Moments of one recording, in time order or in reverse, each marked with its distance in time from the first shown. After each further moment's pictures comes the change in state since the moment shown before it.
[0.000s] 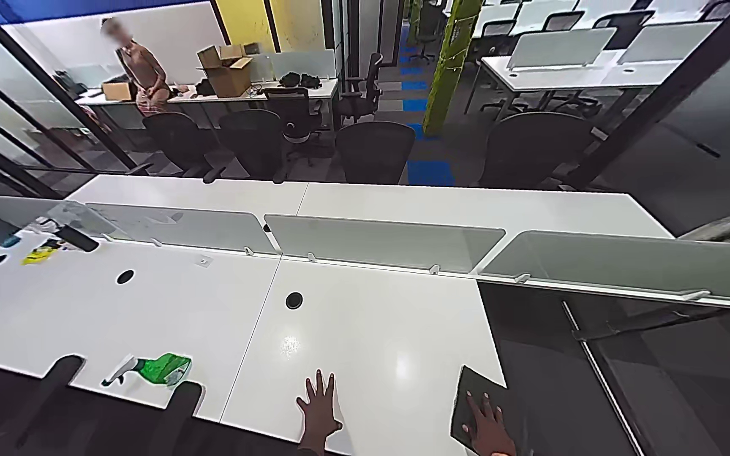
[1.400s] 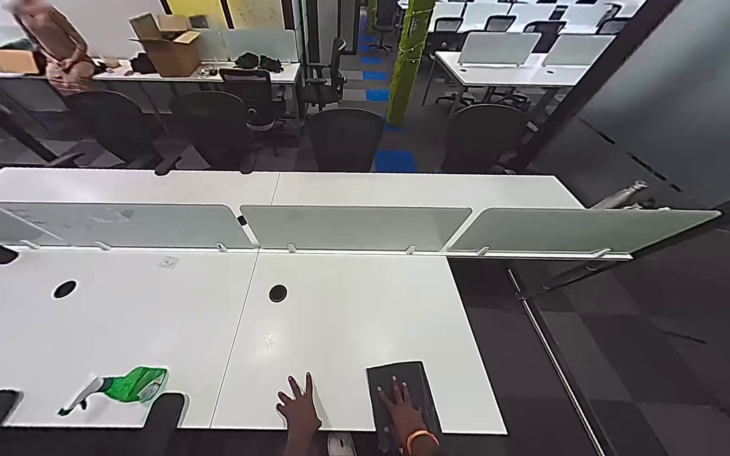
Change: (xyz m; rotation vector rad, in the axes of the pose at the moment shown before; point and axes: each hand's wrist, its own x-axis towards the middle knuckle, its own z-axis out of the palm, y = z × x) left_hand -0.019 -0.048 0.014 0.053 0.005 -0.101; right_hand -0.094 -0.174 0.064 -0.110 -0.250 -0.245
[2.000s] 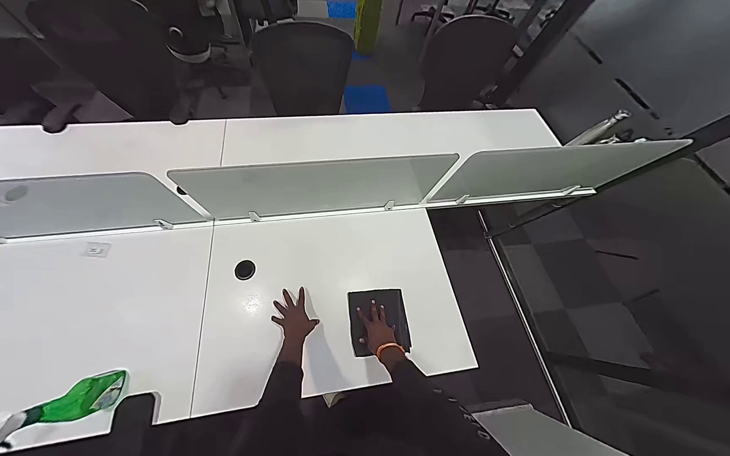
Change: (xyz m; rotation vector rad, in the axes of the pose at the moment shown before) left_hand 0.110 0.084 -0.093 -0.158 0.116 0.167; right_hand 0.072 -0.014 -0.081 0.138 0.076 0.113
